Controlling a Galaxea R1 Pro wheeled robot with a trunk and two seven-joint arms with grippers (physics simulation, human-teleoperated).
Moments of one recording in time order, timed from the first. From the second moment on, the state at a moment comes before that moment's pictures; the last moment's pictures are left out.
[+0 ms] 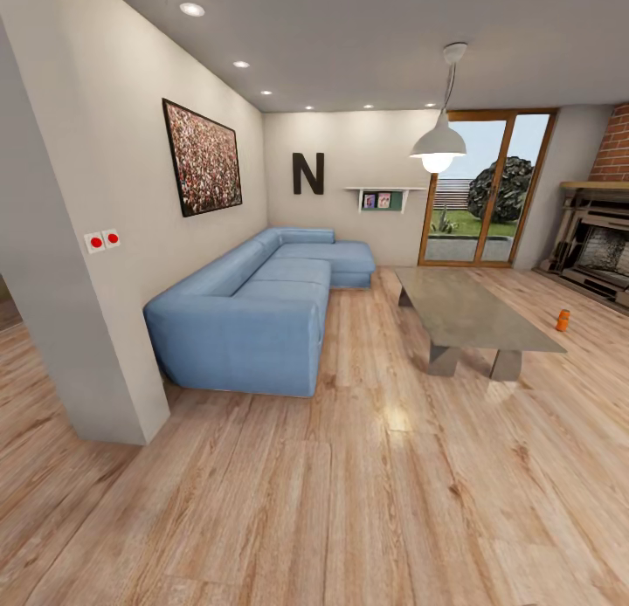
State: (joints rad) left arm 0.06 0.18 0.03 -0.91 0.36 0.12 -0.46; right arm -0.05 -0.18 -0.13 -0.69 0.01 -0.01 0.34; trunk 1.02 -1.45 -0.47
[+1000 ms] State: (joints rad) left arm 0.06 0.18 0.03 -0.91 0.36 0.12 -0.46; right arm -0.05 -0.18 -0.13 -0.69 0.01 0.00 0.35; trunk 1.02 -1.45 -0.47
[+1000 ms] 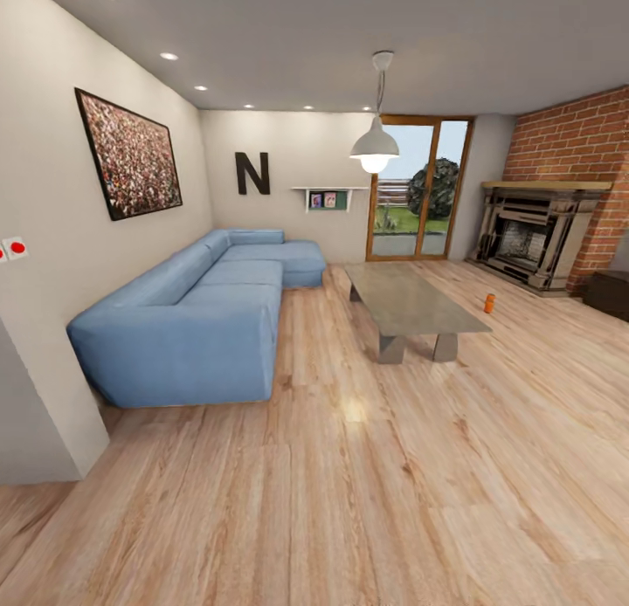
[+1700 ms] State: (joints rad) left arm 0.06 0.18 0.03 -0.91 0.36 0.12 -0.46; right arm -0.05 -0.18 -0.13 -0.69 0.01 0.00 0.35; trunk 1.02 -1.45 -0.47
